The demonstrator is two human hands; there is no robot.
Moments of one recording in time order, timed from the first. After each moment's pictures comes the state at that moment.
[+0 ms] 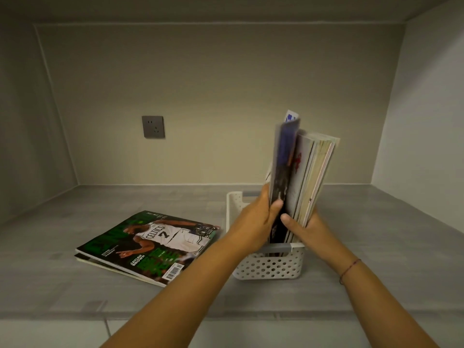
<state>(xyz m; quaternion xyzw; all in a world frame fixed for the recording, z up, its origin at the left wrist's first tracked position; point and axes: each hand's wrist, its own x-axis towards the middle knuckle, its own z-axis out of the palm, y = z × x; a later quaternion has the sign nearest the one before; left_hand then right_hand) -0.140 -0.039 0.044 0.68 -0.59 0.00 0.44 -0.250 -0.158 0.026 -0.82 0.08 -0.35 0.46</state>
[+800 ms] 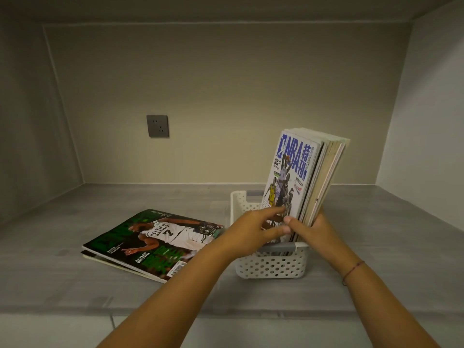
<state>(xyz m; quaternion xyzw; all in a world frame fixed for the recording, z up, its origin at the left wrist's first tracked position) -0.131 -0.021 0.039 0.70 -0.59 -0.10 0.39 -0.249 -0.159 0.019 -0.79 0.11 -0.35 0.49</state>
